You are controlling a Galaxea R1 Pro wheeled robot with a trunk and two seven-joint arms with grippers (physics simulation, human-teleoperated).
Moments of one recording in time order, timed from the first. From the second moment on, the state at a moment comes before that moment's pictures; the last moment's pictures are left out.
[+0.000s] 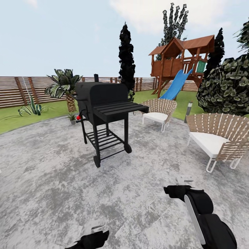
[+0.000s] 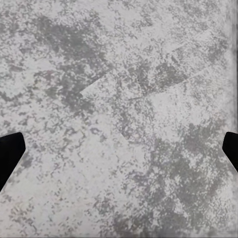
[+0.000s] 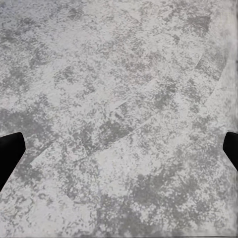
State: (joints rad) left arm -0.08 -0.14 -0.04 -1.09 0.22 0.47 0.01; right arm -0.29 -0.03 -0.01 -1.61 0.00 1.04 -0.03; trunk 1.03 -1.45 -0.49
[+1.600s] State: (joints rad) left arm -0.08 -0.13 -0.04 -1.08 0.21 0.47 0.01; right arm -0.29 -0.03 0.00 -1.61 0.00 1.04 -0.03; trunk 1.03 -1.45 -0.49
